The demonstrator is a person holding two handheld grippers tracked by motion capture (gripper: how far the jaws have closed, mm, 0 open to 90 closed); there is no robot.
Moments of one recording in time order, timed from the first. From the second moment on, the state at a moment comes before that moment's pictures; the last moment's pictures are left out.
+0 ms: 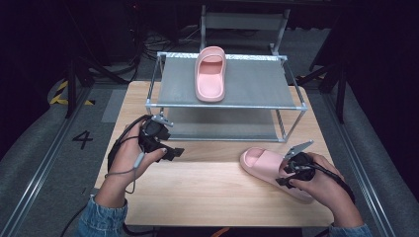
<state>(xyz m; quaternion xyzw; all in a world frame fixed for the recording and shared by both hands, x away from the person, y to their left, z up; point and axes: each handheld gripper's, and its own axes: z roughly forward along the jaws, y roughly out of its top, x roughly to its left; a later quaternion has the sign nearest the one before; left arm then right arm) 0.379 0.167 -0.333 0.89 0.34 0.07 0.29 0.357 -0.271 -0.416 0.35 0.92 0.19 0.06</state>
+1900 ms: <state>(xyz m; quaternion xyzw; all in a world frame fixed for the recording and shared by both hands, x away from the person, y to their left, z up) 0.392 0.217 -0.423 0.89 0.40 0.03 0.22 0.351 -0.237 -0.377 0.29 0.93 0.21 0.05</state>
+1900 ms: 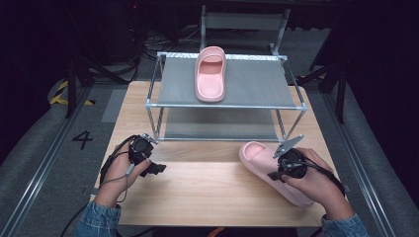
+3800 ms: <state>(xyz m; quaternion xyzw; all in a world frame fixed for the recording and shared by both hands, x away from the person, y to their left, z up) 0.394 0.253 -0.419 0.89 0.41 0.01 0.20 0.438 -0.196 -0.212 0.34 0.91 0.22 0.08</state>
